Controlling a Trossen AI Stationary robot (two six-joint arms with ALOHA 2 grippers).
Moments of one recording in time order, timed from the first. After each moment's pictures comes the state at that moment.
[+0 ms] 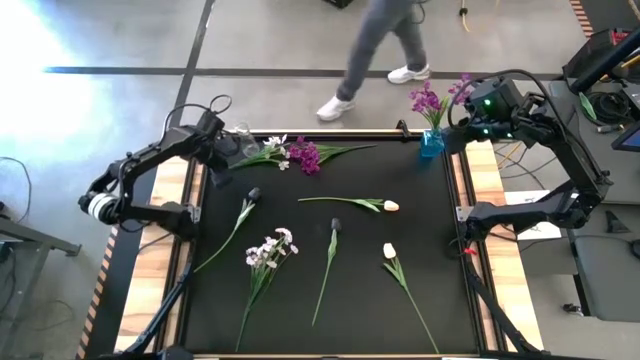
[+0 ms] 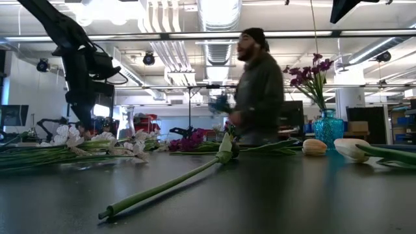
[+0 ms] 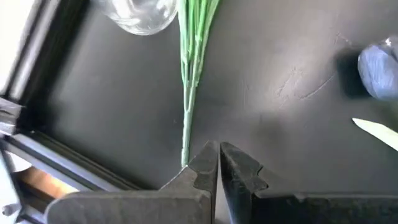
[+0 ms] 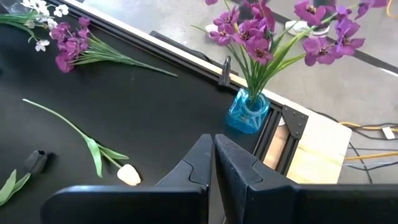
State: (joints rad) left arm 1.11 1.26 0.76 -0.80 0.05 0.61; right arm -0.66 1.15 1.73 -1.53 0.24 0.32
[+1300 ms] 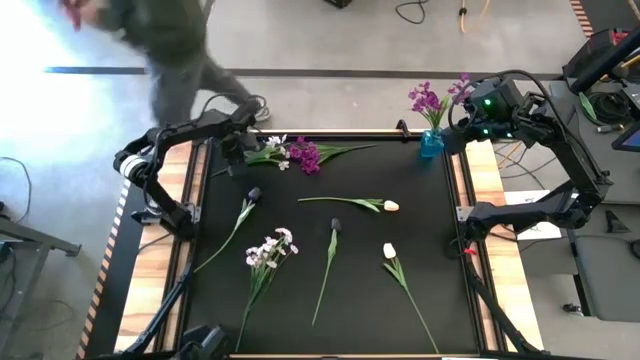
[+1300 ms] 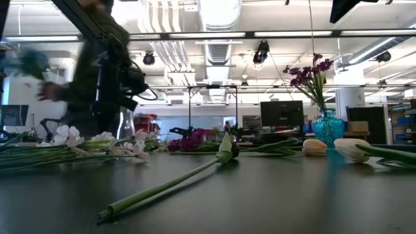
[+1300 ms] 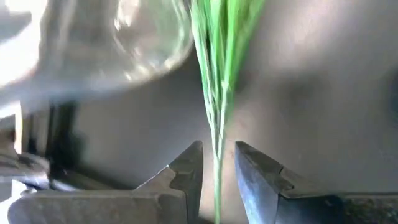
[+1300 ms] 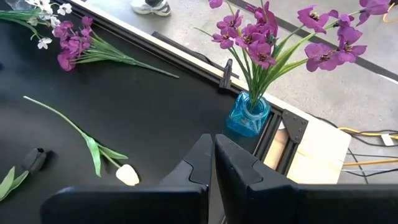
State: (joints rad) left arm 0.96 1.66 1.05 -0.90 -0.16 0.55; right arm -0.66 1.15 1.73 -1.53 0.23 0.29
